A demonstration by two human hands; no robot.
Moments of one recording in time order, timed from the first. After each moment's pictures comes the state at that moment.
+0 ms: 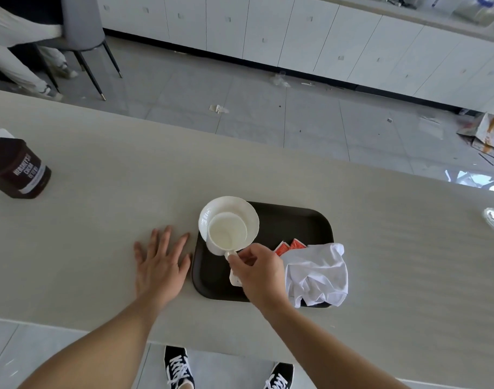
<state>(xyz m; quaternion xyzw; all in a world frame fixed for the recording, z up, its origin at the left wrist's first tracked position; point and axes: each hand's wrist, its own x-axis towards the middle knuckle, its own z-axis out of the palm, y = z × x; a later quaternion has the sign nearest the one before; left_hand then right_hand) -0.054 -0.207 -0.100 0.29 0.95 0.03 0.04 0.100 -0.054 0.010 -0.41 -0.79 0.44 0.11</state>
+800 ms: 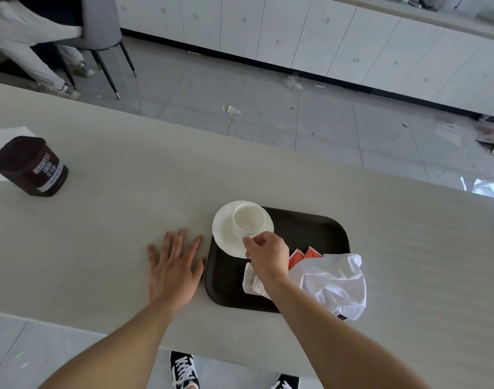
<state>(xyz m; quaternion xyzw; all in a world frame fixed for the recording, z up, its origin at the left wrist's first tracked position) -0.054 -0.206 -0.099 0.29 0.96 0.05 0.05 0.043 -0.025 -0.025 -0.48 -0.73 0.47 0.09</state>
